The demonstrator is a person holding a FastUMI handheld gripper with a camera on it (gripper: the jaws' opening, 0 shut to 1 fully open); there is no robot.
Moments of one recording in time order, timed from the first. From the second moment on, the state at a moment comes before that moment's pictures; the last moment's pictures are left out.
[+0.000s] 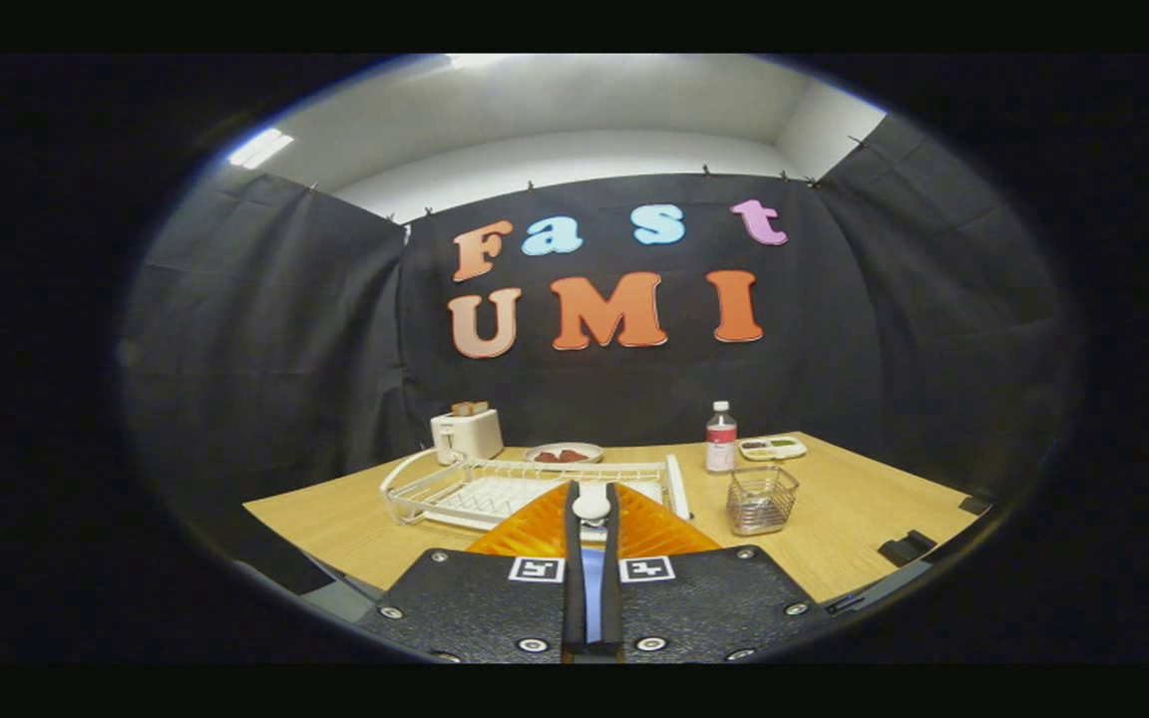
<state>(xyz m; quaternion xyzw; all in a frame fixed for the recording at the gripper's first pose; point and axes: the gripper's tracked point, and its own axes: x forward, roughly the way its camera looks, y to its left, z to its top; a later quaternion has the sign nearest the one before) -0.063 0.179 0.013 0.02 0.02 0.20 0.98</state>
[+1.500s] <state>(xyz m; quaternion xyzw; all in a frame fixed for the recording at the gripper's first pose) -0.033 0.172 -0.074 -0.03 0.13 0.18 0.97</state>
